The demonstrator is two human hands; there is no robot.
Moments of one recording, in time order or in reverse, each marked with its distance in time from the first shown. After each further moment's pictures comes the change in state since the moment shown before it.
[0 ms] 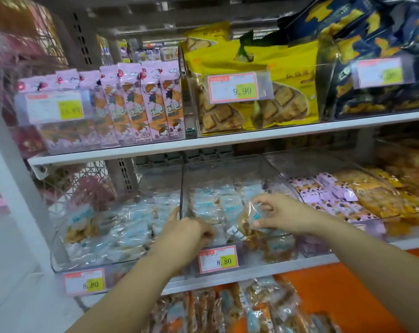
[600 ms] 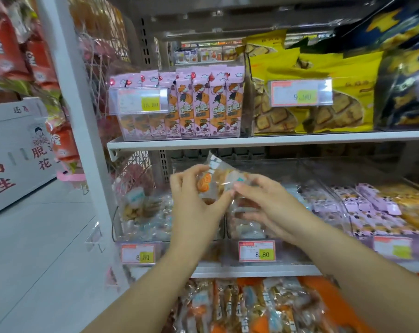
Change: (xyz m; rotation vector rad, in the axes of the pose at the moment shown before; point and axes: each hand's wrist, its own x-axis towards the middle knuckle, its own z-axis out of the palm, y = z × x) left_hand -0.065 -0.005 -0.050 -0.872 0.859 -0.240; right_hand -0.008 -0.126 0.059 0.941 0.047 -0.072
